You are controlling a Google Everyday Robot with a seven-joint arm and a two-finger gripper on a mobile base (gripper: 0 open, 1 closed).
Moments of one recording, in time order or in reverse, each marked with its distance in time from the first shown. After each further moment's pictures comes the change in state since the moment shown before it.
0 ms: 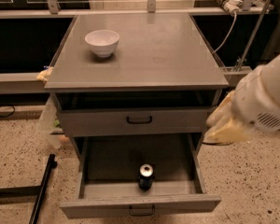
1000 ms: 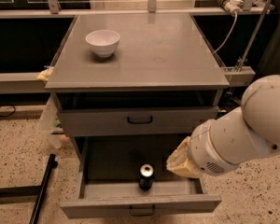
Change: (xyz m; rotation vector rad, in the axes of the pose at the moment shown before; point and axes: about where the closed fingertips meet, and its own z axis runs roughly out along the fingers) arm -0.026 0.071 0.108 -0.118 -0.147 0.005
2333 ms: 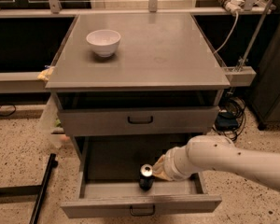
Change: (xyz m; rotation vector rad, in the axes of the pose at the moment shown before) arm 0.082 -0.077 0.235 0.043 -0.018 -0.157
